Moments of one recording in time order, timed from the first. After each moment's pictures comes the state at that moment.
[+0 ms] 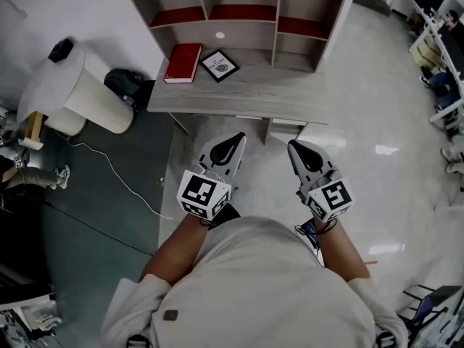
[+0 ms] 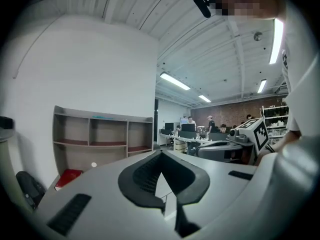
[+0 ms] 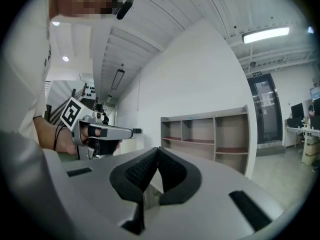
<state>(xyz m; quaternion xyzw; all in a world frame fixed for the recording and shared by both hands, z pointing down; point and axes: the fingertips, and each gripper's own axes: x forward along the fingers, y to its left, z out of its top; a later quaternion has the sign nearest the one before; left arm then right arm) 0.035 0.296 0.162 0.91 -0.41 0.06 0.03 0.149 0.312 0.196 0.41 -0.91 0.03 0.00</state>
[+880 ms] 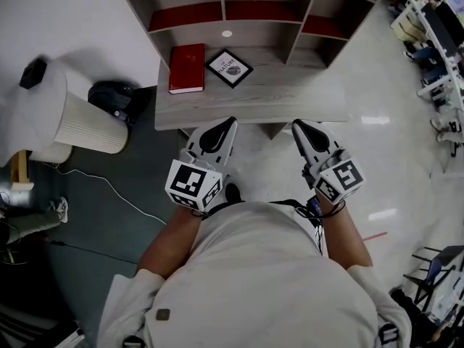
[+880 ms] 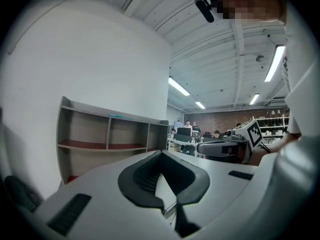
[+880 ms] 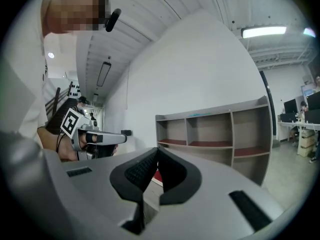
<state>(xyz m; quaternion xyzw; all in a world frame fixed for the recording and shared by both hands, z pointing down) -0.172 0.135 0.154 0.93 -0.36 0.04 0.05 -0.033 0.160 0.177 0.46 -0.89 0.07 0.00</state>
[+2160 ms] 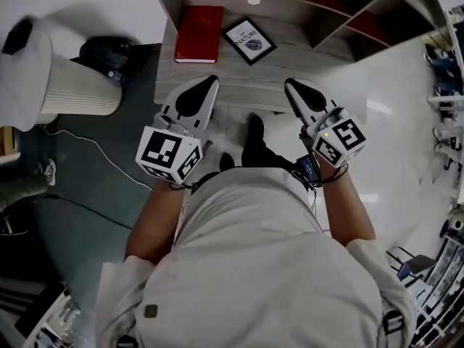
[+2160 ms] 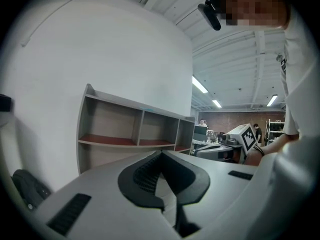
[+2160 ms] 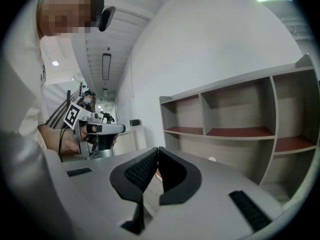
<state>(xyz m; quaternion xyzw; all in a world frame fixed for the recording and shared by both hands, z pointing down) -0.271 -0.019 0.192 0.90 -0.42 0.05 0.09 -0.121 -0.017 0.239 0.36 -0.92 0.12 0.05</state>
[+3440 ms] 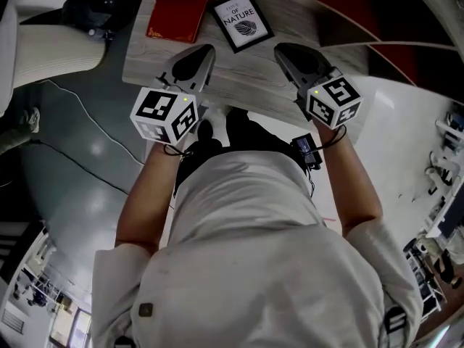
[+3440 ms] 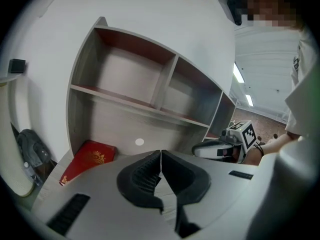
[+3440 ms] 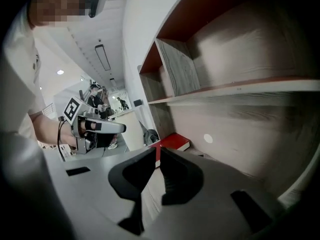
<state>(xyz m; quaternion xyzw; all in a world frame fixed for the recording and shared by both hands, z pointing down) -0.205 -0.175 0.348 0.81 -0.51 0.11 0.25 -0.069 -0.202 0.391 0.24 -0.94 0.21 0.14</state>
